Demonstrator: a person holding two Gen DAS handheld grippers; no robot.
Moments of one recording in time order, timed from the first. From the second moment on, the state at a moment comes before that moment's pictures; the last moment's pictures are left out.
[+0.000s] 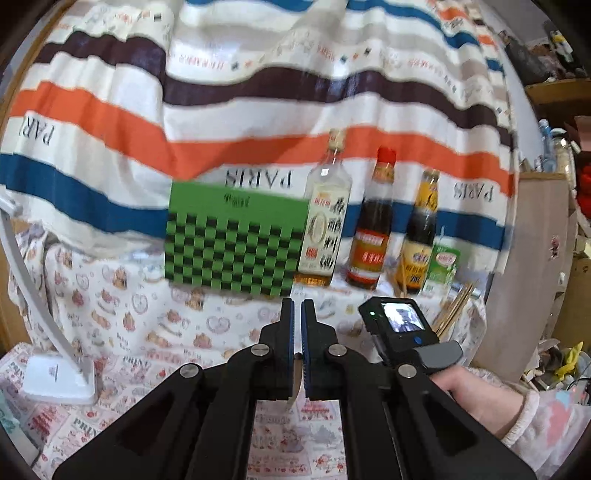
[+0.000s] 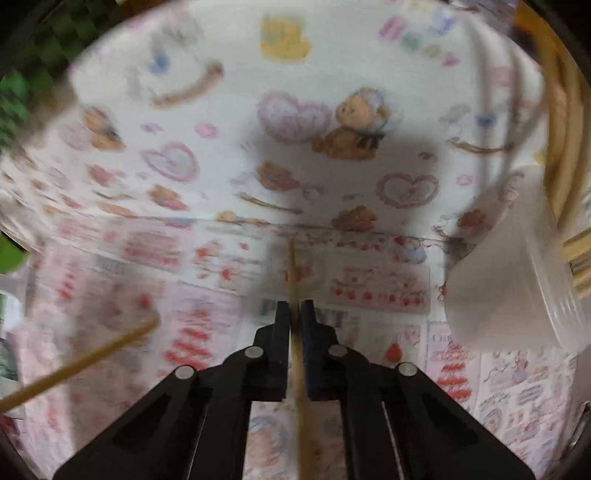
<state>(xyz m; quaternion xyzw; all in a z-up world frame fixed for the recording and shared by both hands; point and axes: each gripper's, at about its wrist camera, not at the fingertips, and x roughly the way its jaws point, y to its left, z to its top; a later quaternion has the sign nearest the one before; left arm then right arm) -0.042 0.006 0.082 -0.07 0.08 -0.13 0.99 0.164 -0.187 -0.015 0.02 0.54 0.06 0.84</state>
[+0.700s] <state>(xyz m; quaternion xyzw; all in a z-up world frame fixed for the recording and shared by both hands) -0.044 -0.098 0.172 0.07 0.10 -0.16 0.98 0.028 -0.296 0.173 0.10 0.18 0.10 0.97</state>
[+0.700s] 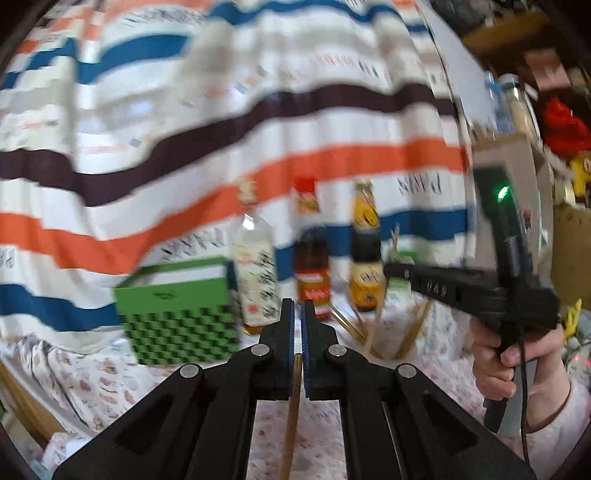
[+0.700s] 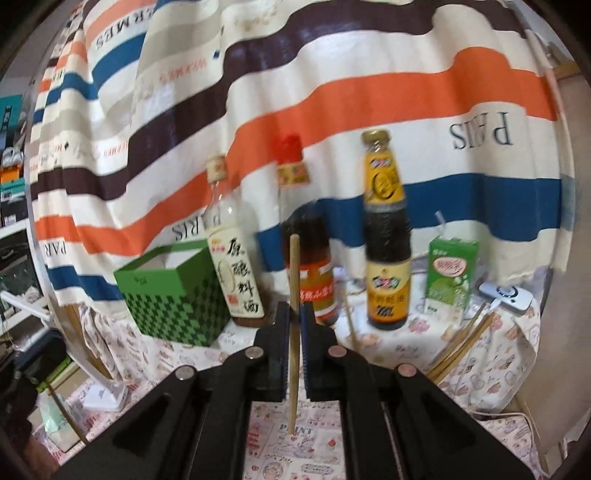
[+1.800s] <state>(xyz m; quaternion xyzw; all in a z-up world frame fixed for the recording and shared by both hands) 0.086 -0.248 0.222 -0.01 0.12 -0.24 0.96 0.070 -0.409 0.140 0.17 0.20 0.03 0.96</state>
